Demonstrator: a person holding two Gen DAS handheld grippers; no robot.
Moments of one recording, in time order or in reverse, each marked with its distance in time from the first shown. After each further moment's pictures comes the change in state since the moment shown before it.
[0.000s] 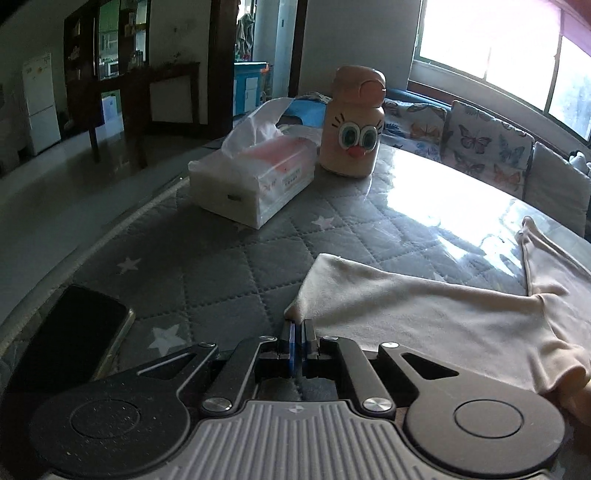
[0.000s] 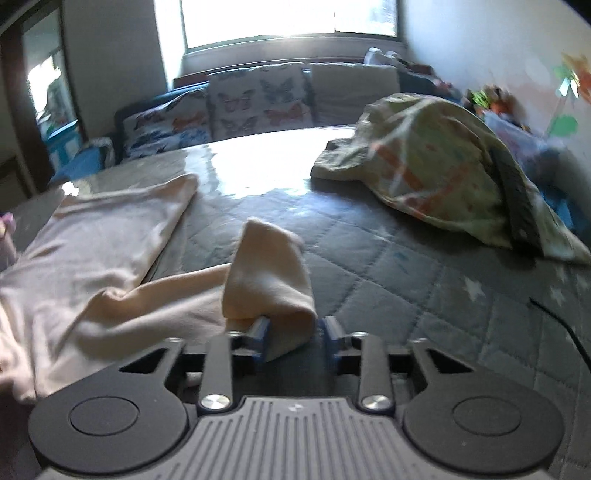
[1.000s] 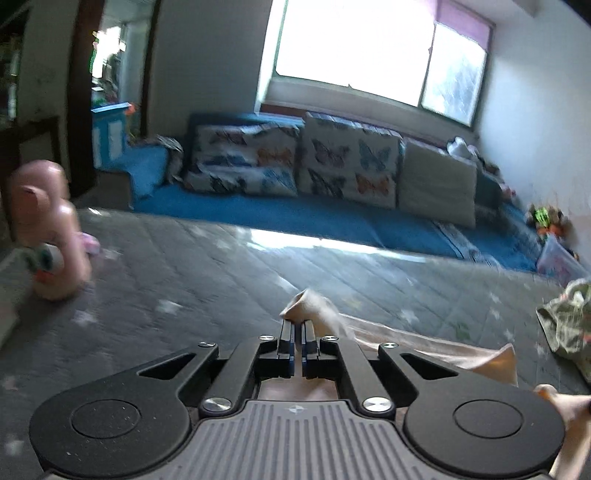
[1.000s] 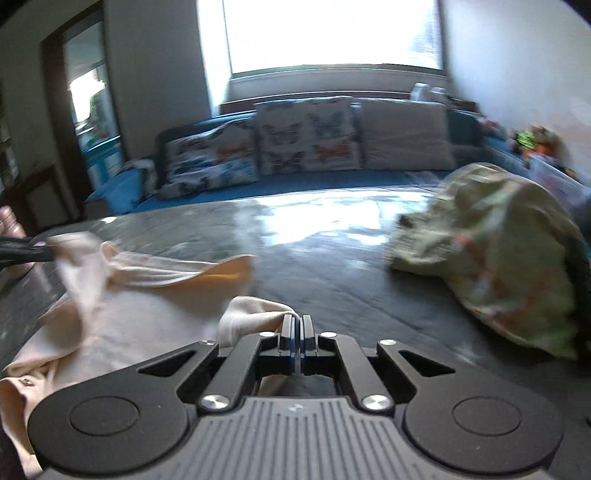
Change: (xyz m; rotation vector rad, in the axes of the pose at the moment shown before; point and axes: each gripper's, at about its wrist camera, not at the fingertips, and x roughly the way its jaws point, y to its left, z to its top) left arm 0.042 -0.235 0.092 0.186 -0.107 -0.351; right arm 0.019 0.028 0.073 -0.001 -0.098 0.113
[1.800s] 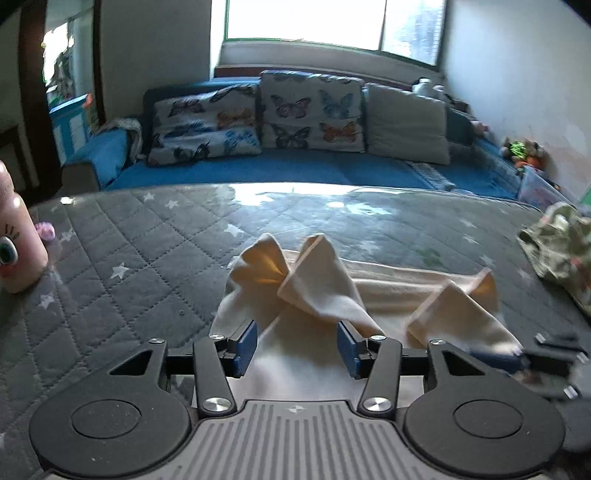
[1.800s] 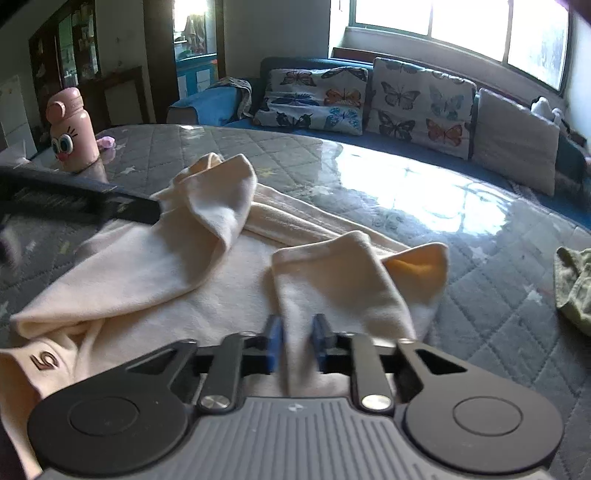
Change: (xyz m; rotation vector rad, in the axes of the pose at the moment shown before) left arm 0.034 -0.051 -0.024 0.143 0.173 -0.055; right arm 0.080 0.138 -0.002 -0.346 0.169 0.196
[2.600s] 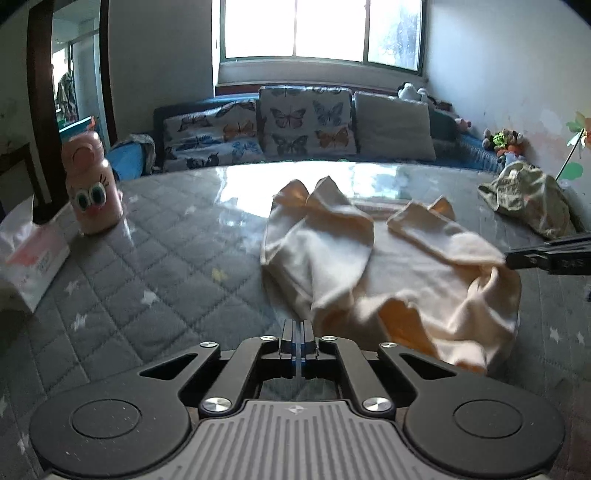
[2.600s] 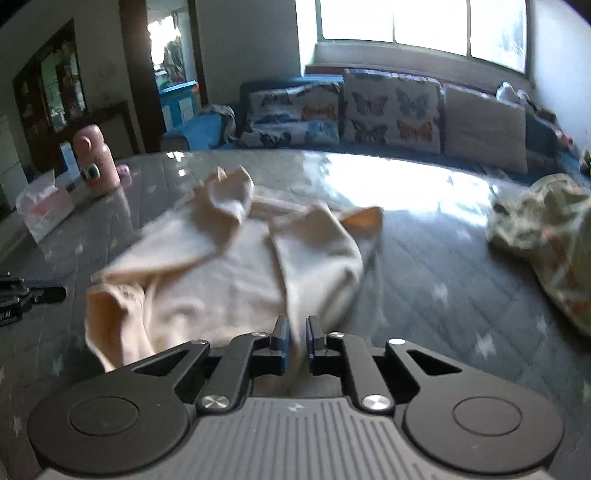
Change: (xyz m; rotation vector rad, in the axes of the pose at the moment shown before) left arm -0.143 0.026 -0.117 0.092 -0.072 0.003; right arm -0.110 -0.007 -0.046 0.108 -0.065 0.010
